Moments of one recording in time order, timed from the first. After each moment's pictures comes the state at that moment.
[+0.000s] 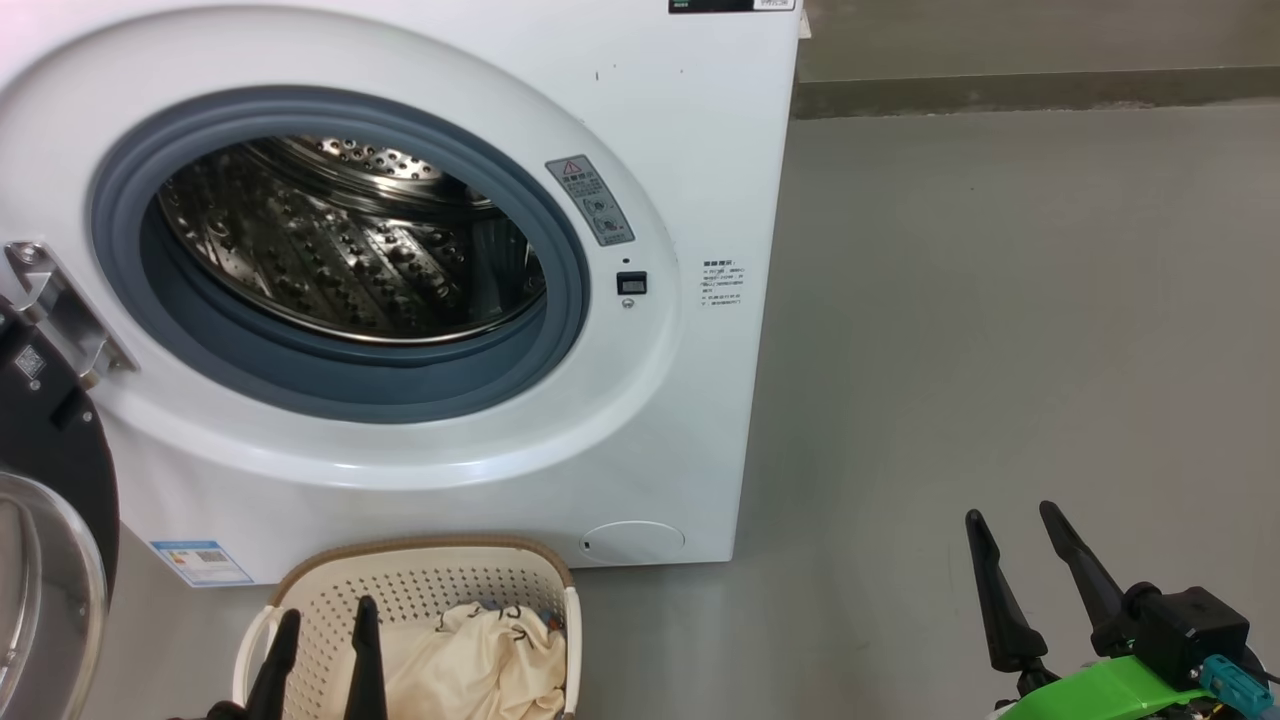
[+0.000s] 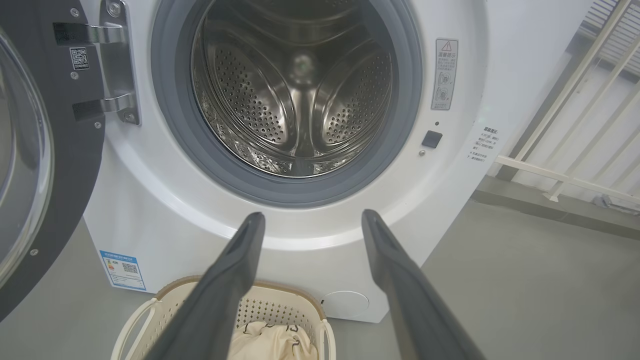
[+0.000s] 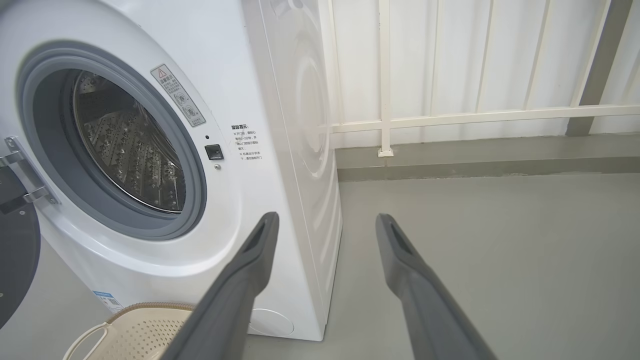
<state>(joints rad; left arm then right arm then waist) 0.14 0.07 -0.12 0.03 -0.41 -0.03 -0.25 0.05 -0.04 -0.04 0.02 0.20 0.13 -0.16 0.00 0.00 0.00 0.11</state>
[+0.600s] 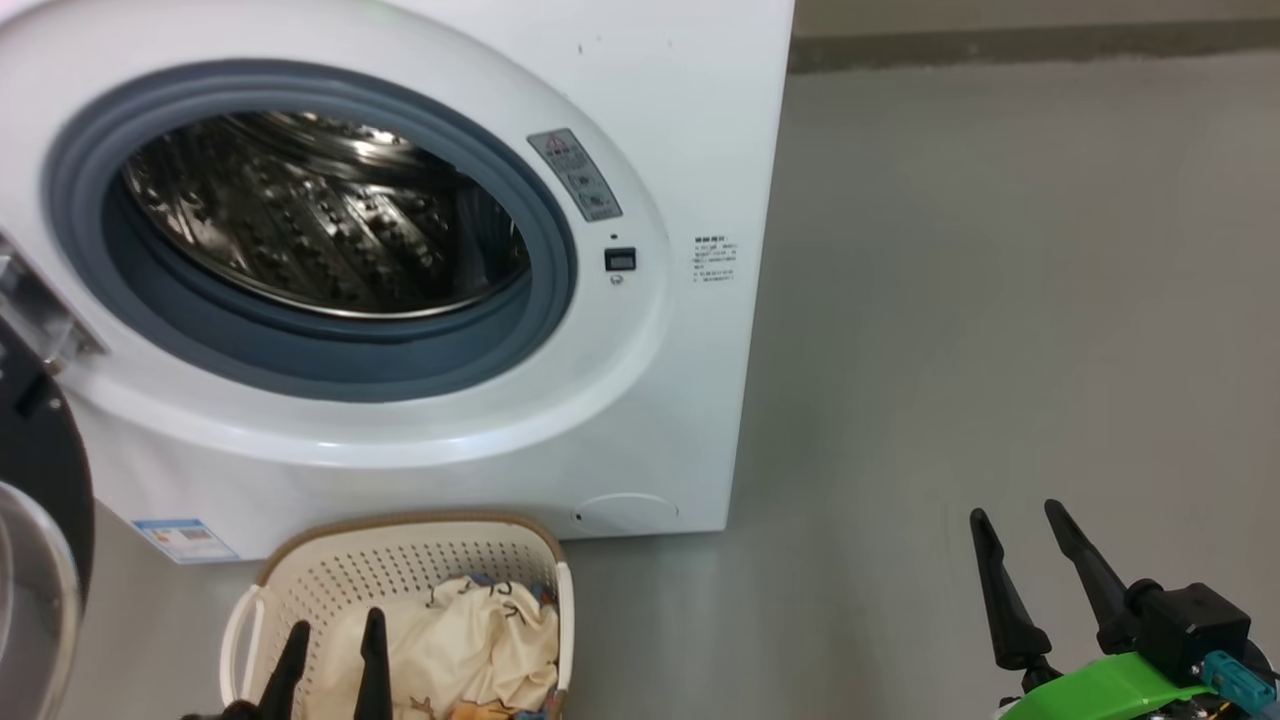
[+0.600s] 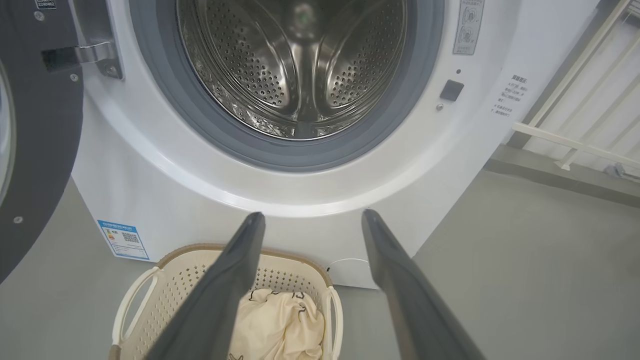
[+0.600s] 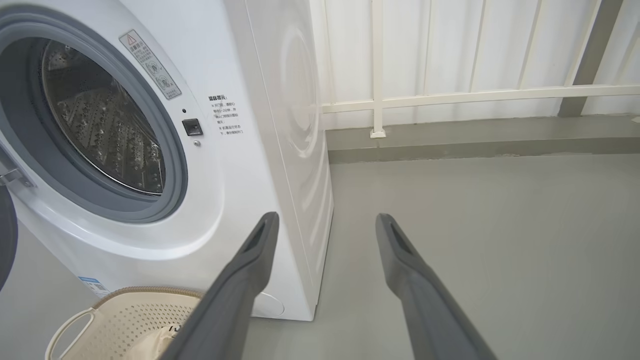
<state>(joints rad) 0.12 0.08 -0.13 0.09 -0.41 -0.03 -0.25 0.05 -0.04 -0.05 0.02 0.19 0.13 -0.15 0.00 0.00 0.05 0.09</state>
